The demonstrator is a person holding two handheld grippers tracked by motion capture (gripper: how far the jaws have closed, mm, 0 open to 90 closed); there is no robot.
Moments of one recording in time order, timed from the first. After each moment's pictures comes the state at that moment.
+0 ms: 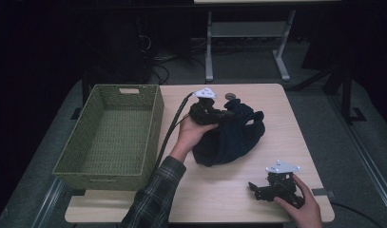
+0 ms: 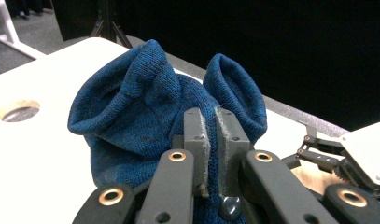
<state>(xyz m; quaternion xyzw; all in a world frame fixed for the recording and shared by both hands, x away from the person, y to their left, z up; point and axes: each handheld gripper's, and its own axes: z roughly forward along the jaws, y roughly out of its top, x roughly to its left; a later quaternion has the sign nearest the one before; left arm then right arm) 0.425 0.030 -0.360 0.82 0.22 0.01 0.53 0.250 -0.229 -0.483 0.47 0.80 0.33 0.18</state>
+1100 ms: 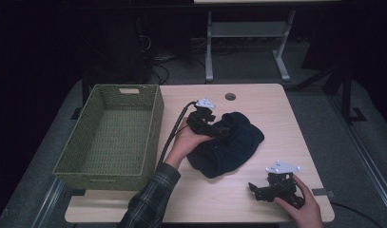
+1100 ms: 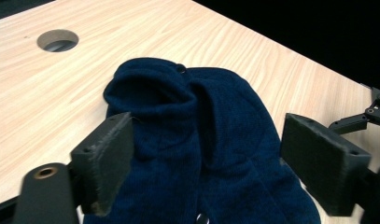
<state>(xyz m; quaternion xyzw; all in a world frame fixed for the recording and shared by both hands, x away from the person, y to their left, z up) 0.421 0.041 -0.391 0.84 0.28 0.04 0.45 0.249 -0.229 -0.483 0.47 0.80 0.33 0.17</state>
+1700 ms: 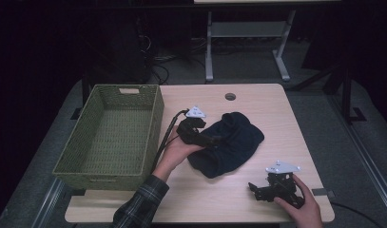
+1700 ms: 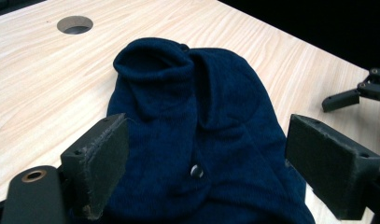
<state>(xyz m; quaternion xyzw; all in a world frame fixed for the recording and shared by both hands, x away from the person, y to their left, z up) 0.384 0.068 -0.391 0.84 0.29 0.07 0.45 0.250 -0.229 -0.483 0.46 0.80 0.33 0.18</state>
